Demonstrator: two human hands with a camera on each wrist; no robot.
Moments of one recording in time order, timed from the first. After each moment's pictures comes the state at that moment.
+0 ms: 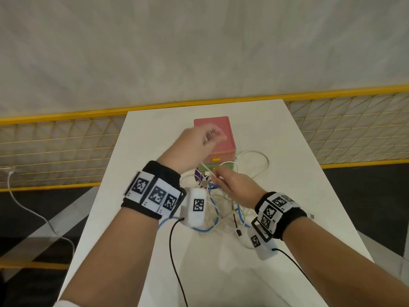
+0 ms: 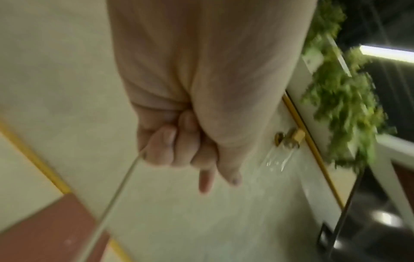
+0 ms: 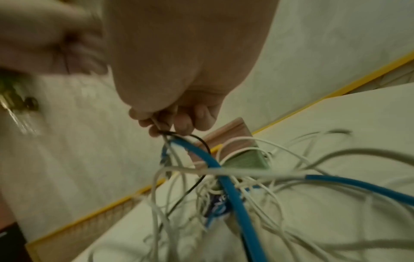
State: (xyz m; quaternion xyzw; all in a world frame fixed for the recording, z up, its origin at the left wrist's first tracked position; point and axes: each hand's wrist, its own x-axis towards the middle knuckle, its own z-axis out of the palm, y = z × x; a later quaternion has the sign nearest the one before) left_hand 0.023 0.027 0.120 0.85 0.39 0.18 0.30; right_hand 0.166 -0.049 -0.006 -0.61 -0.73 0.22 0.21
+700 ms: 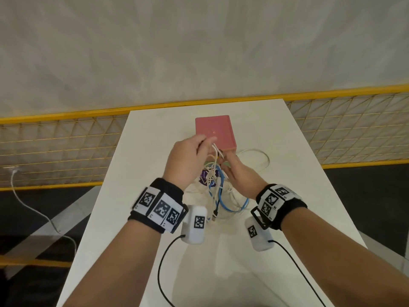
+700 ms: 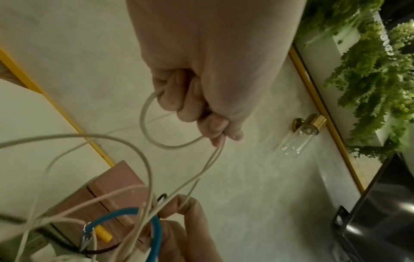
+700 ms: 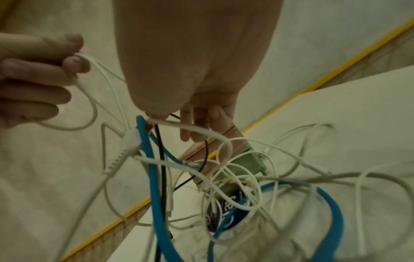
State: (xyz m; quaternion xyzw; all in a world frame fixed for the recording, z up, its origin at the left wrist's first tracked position) left_hand 0.009 0.005 0.089 0.82 0.42 0.30 0.26; right_hand 0.174 -0.043 -0.005 -0.61 -0.70 0.23 0.29
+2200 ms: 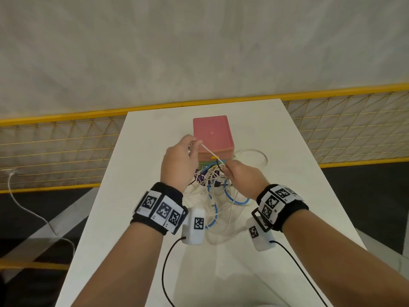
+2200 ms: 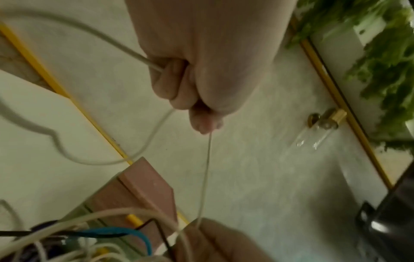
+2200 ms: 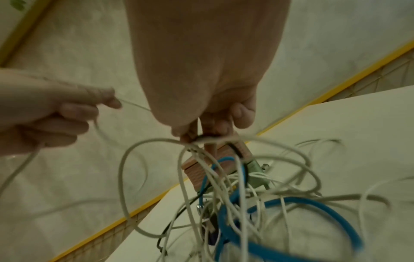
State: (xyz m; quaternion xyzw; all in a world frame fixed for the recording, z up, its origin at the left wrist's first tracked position) left_hand 0.003 0.017 0.059 0.80 0.45 0.34 0.22; right_hand 0.179 -0.048 -0.004 -0.70 -0.68 0.14 0.14
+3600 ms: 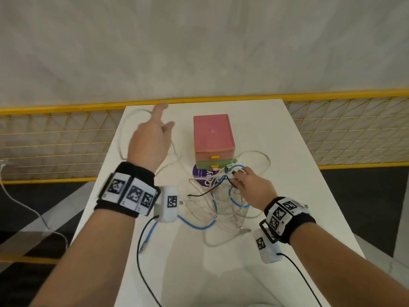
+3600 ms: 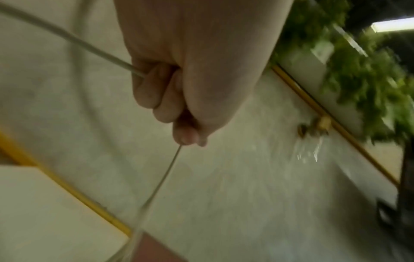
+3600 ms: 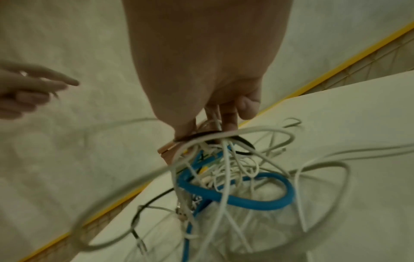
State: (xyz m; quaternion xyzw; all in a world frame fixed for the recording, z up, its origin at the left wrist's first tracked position) left_hand -0.035 0.060 0.101 0.78 0.52 0.30 0.16; right_hand 0.195 -0.061 -0.036 -0.75 -0.63 0.16 0.10
